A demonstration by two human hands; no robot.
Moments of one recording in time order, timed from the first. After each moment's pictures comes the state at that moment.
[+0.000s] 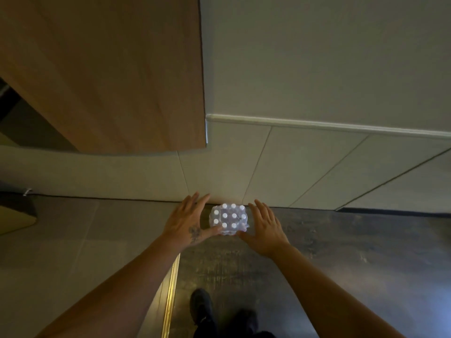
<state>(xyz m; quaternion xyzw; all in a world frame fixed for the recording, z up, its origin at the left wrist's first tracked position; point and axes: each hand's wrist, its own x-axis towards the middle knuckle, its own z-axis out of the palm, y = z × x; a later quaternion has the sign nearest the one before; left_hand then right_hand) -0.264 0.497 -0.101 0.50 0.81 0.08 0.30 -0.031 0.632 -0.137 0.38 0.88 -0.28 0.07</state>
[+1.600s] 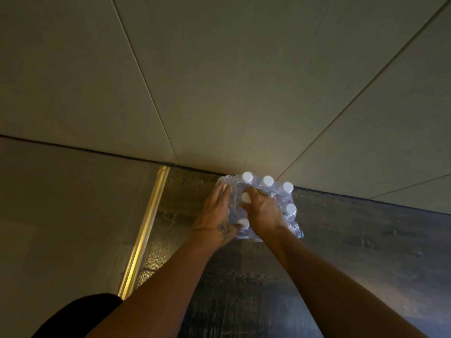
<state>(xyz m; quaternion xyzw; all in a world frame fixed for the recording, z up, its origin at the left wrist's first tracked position) -0.285 0.677 -0.834 0.41 0.83 0.22 0.31 -0.175 0.794 -0.807 0.38 0.89 -0.24 0.04</state>
